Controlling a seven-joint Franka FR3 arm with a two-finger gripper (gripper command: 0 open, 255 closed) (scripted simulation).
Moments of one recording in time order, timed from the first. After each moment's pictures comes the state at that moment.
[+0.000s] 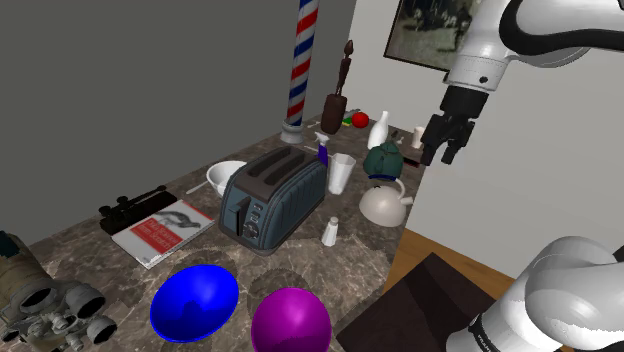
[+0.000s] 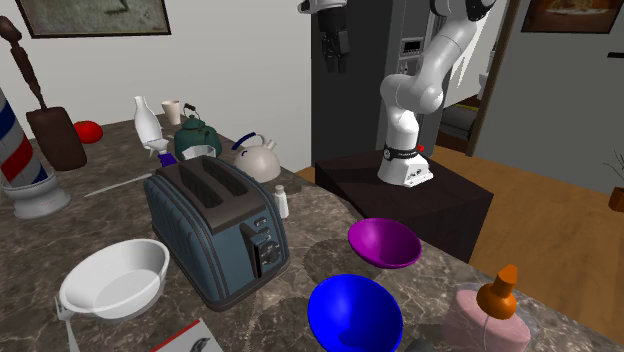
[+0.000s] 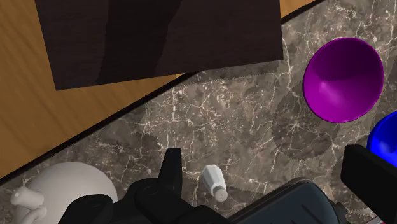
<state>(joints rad) 0.01 -0.74 -0.04 -2.34 0.12 1.51 0.09</state>
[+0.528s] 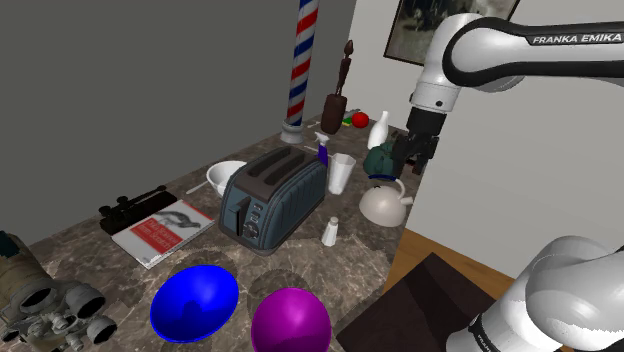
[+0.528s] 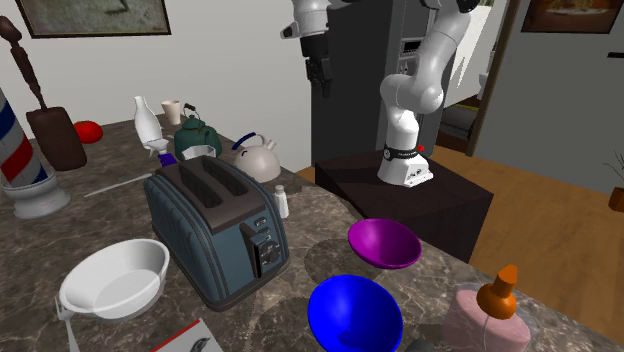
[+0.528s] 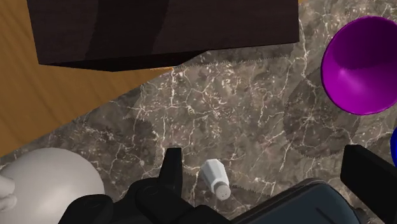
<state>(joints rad) 0.02 -0.57 -0.03 -2.38 0.11 1.69 0.05</state>
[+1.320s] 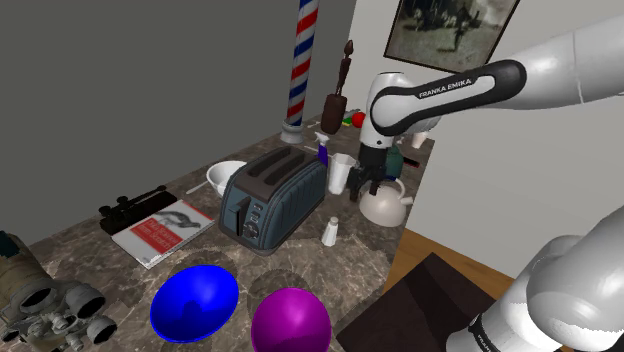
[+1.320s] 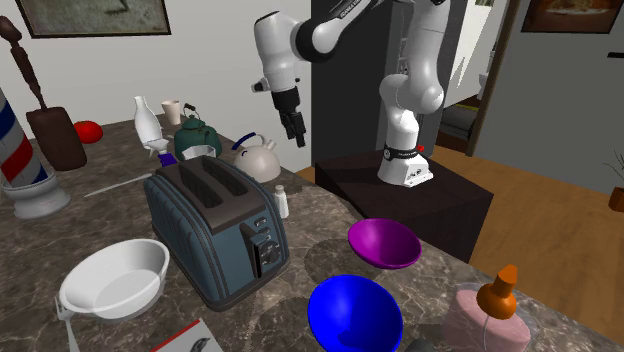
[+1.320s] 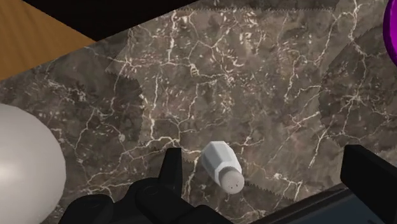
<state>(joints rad) 0.05 -0.16 -0.01 -2.34 0.10 2.01 -0.02</state>
